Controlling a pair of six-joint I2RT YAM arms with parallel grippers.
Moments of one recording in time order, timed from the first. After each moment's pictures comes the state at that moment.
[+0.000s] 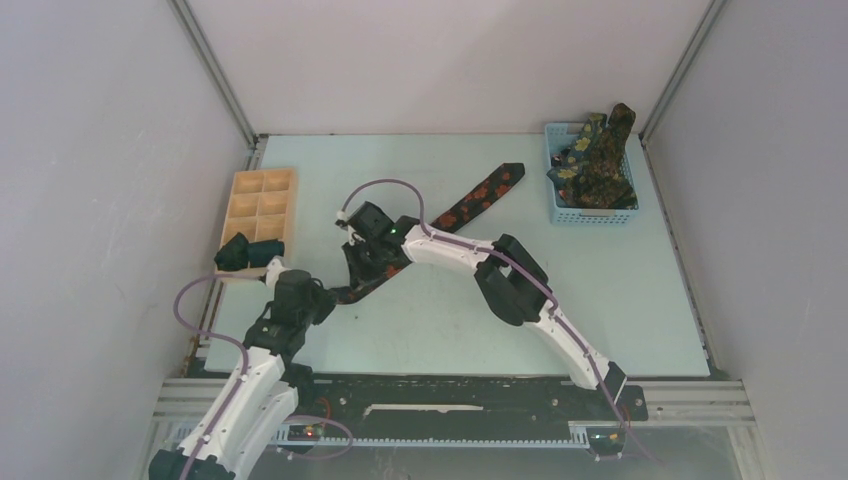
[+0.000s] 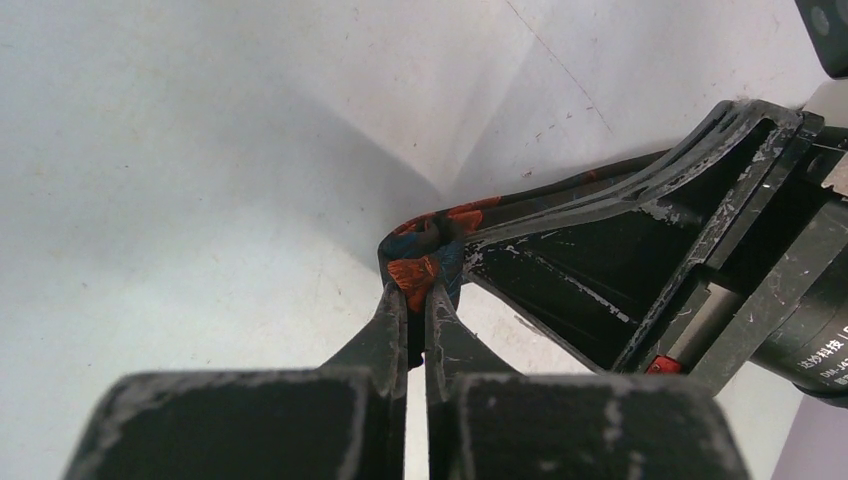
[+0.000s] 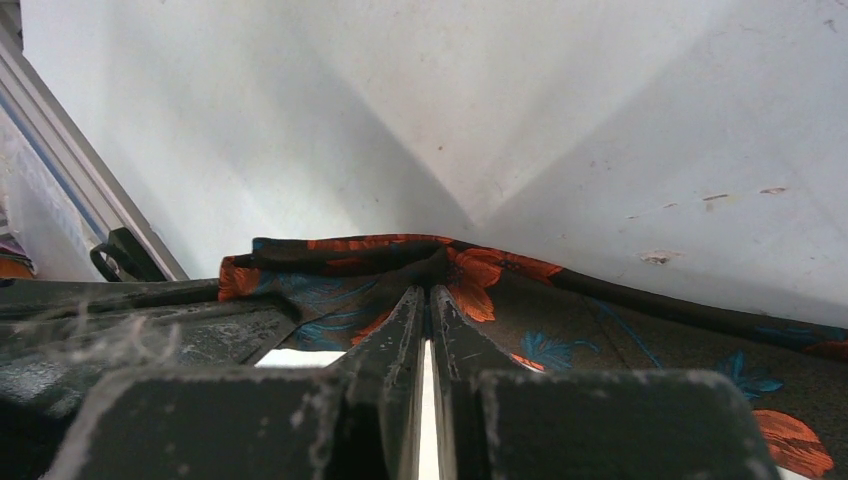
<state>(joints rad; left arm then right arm) -0.19 0.61 0.28 -0.39 -0.14 -0.97 0.97 2.46 2.04 -0.52 -0.39 0.51</state>
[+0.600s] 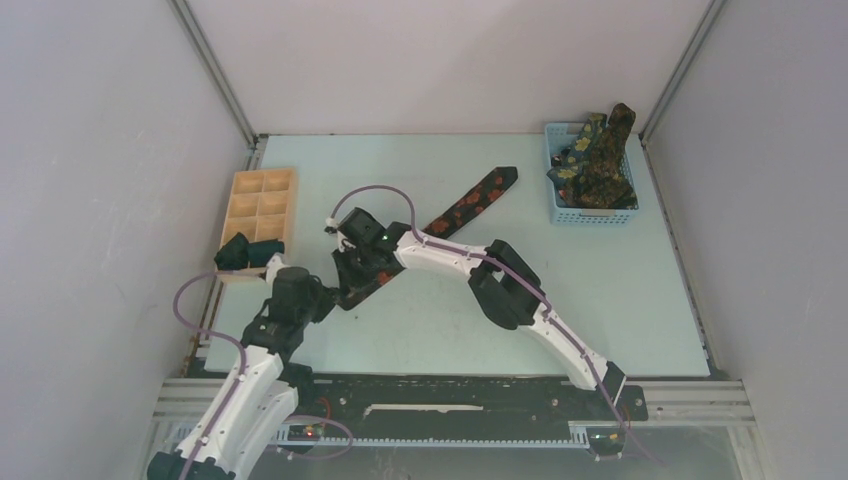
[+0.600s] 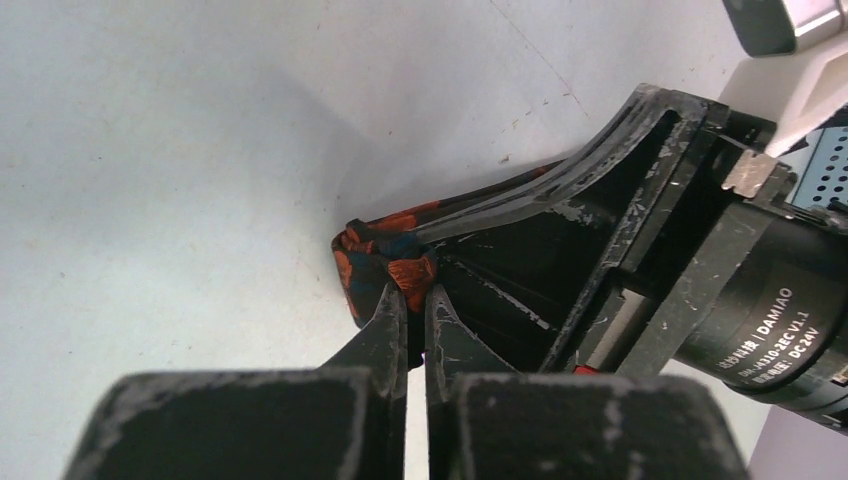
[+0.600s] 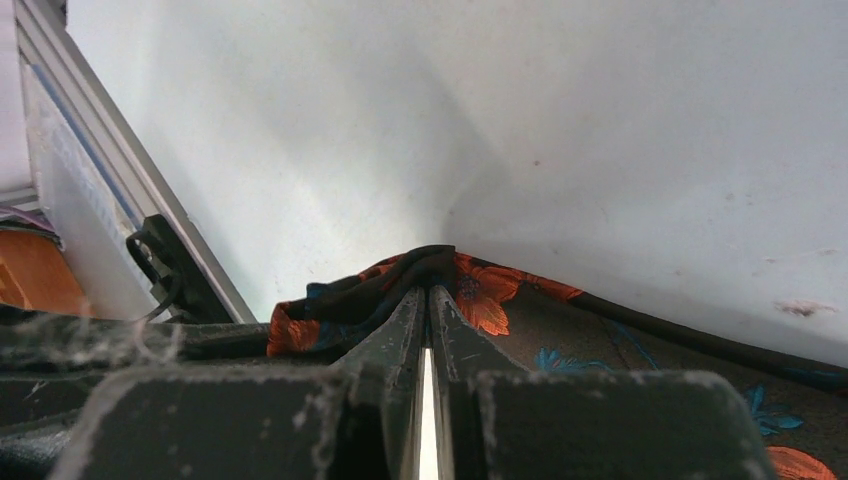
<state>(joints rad) -0.19 0.61 0.31 -0.42 -0.10 -0.97 1.01 2.49 2.09 -0.51 -0.42 0.53</state>
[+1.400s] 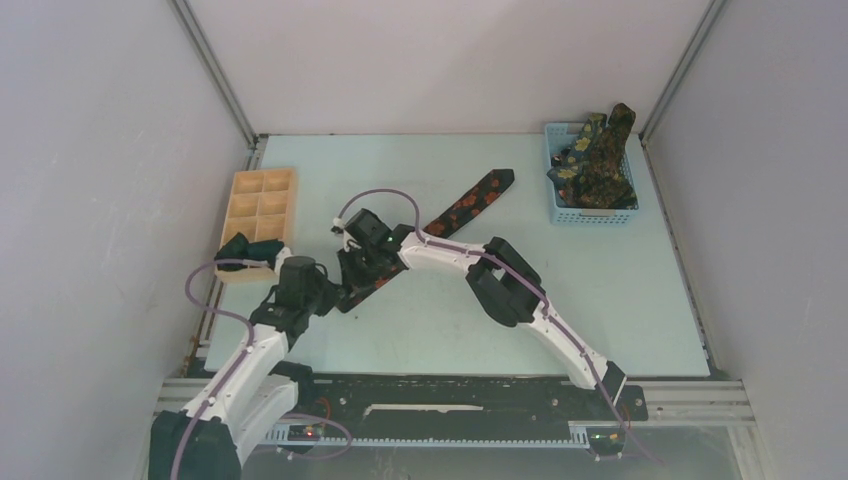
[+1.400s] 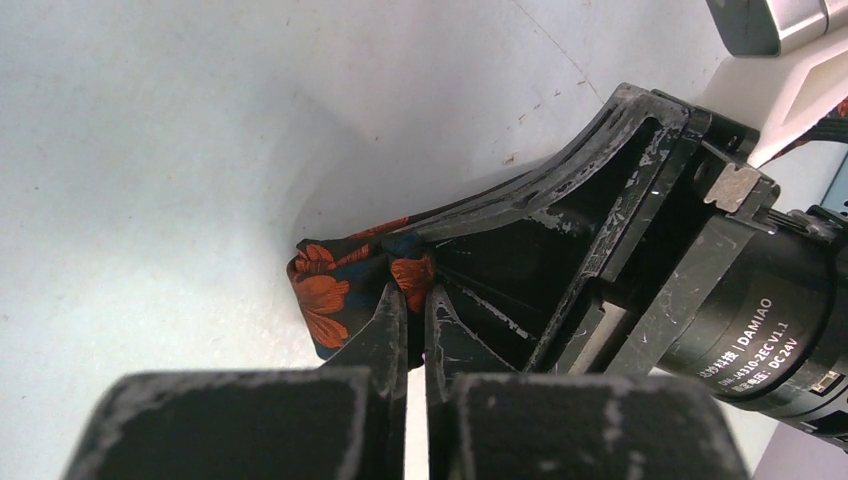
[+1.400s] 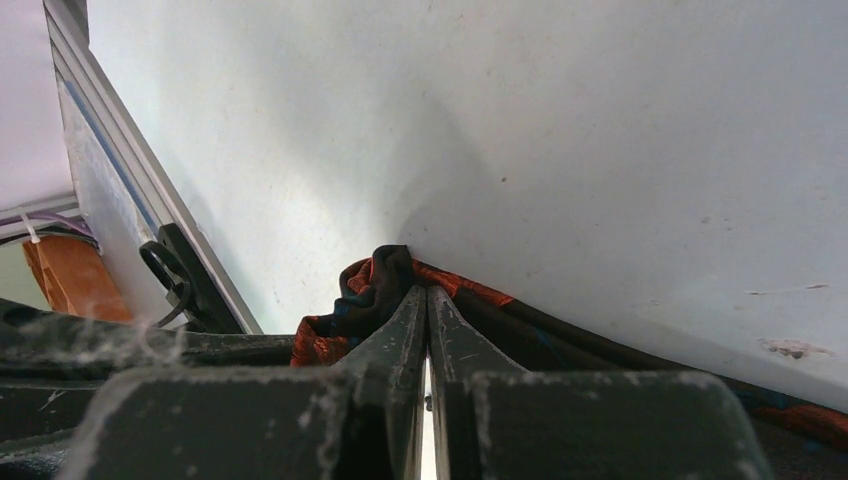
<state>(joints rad) -0.19 0.81 0.35 -0.33 -0.05 -0.94 0.99 2.51 2.04 -0.41 -0.49 0.59</state>
